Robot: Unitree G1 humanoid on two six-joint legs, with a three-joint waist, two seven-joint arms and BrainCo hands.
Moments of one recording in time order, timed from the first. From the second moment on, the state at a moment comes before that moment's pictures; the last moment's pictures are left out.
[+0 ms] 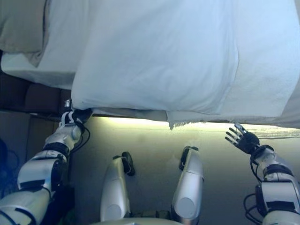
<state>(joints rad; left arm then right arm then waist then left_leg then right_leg) -0.81 0.48 0.16 1.27 -1.76 0.23 -0.21 -0.56 -0.77 0.01 1.20 0.95 0.31 0.54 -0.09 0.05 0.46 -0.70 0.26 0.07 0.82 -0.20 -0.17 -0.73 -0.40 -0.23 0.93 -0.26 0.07</state>
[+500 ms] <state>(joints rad) -0.78 0.55 0.14 1.27 -1.78 0.34 -0.23 -0.62 -0.83 0.06 1.20 0.99 0.32 0.55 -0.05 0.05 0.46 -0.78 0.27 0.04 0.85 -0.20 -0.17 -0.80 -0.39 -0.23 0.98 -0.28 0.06</state>
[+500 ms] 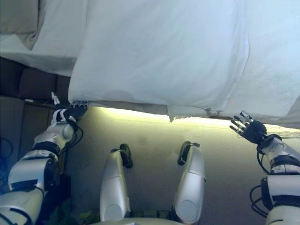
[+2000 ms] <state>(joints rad) -0.22 0.50 0.21 0.91 -1.66 0.42 -0.91 -0.40 -0.70 0.05 1.14 1.05 0.26 0.54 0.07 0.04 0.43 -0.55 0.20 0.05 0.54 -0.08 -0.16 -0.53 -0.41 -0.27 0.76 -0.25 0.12</state>
